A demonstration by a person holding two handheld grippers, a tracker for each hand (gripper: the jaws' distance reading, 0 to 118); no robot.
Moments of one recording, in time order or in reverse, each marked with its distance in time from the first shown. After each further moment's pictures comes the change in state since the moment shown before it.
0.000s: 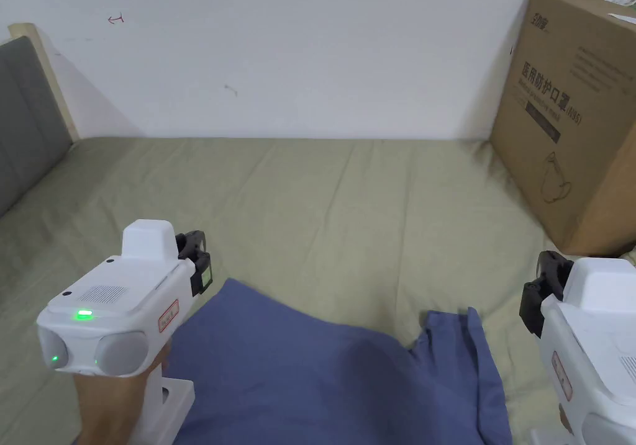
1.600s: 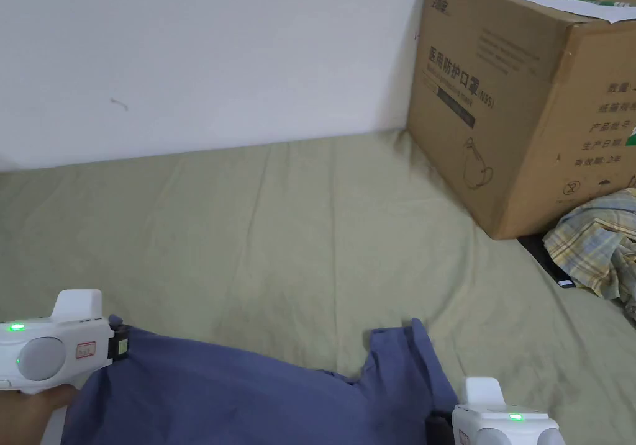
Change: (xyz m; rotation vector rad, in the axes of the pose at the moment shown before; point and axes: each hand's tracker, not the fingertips) left arm -0.031 -0.030 -0.170 -0.532 -0.034 -0.063; right arm 0.018 -0.215 -0.161 -0.840 -0.033 -0.102
